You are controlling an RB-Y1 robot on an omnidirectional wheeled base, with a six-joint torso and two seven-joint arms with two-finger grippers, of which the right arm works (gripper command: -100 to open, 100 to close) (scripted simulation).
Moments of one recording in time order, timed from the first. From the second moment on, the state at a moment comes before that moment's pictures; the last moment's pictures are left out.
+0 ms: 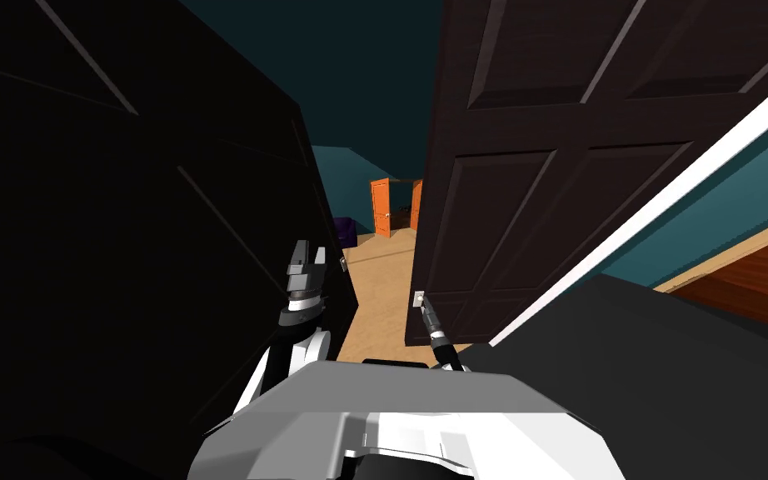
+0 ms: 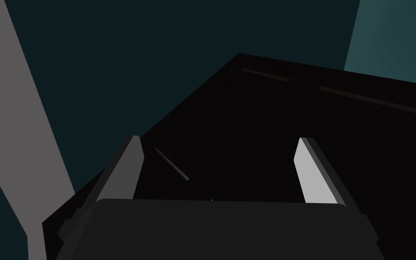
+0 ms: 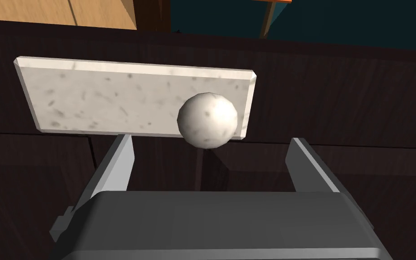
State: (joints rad) arm 0.11 -0.06 0.18 -0.94 -0.04 -0.75 0.02
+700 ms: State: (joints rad) arm 0.11 -0.05 0.17 -0.93 -0.04 -0.76 0.02
